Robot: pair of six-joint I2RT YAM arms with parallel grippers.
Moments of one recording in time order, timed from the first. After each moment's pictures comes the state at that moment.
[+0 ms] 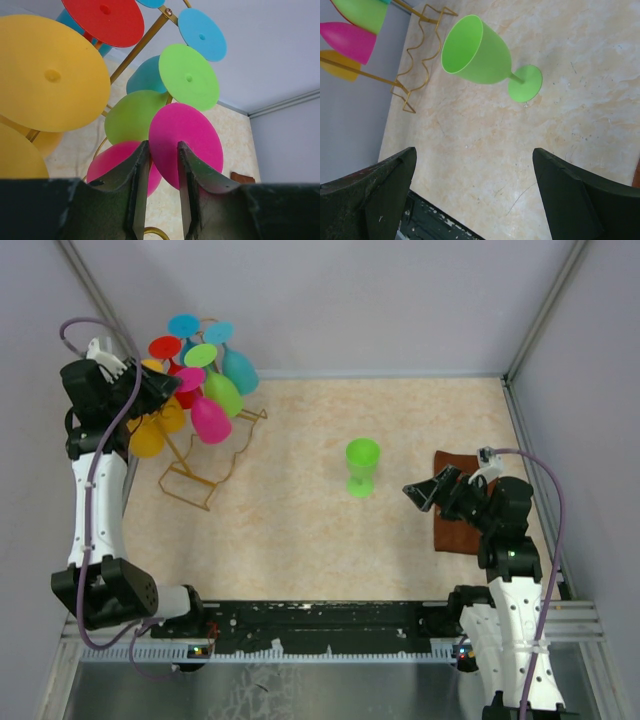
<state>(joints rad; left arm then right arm) 0.23 1.33 1.41 -0.31 0.46 -0.58 -0.06 0.55 0.61 -0.44 -0.59 0.57</state>
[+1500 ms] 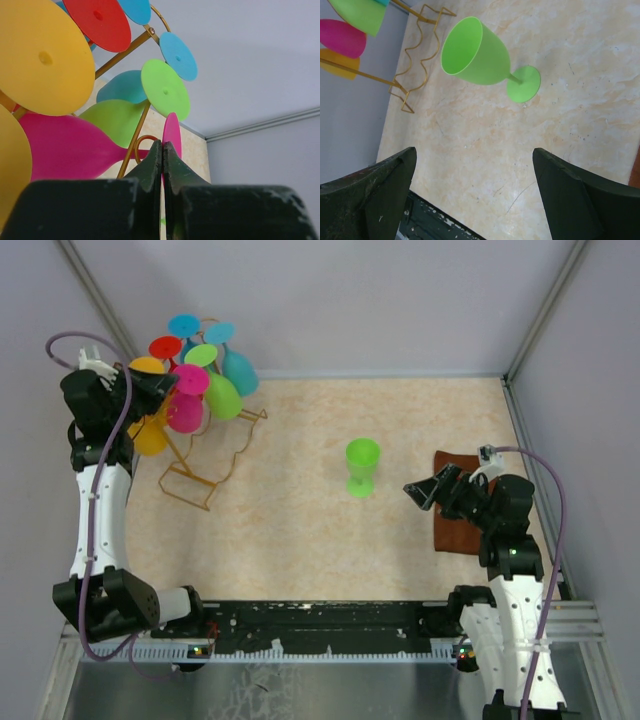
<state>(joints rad) 0.23 1.27 1.30 -0.13 0.43 -0.85 -0.06 0.57 0.64 -0.46 -0.58 0.56</state>
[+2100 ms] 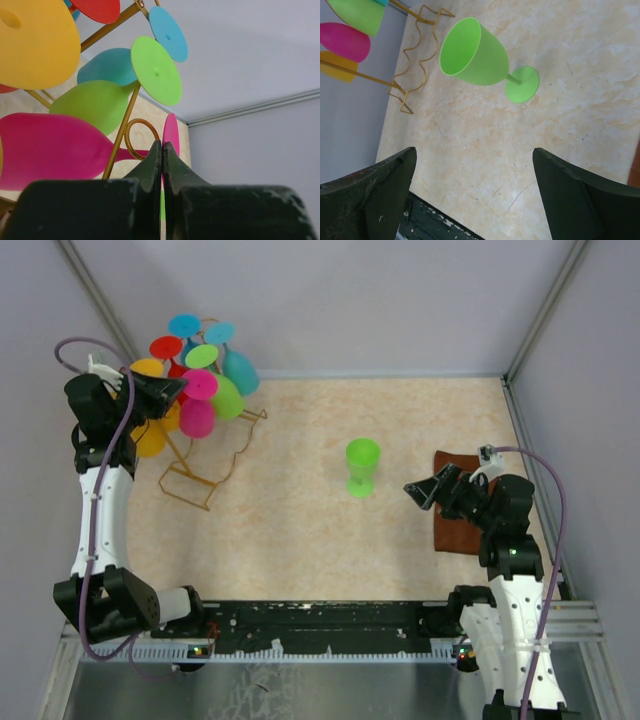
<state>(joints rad) 0.23 1.26 1.25 -0.10 0.52 -0.94 -0.06 0.57 0.64 -0.46 -0.58 0.56</state>
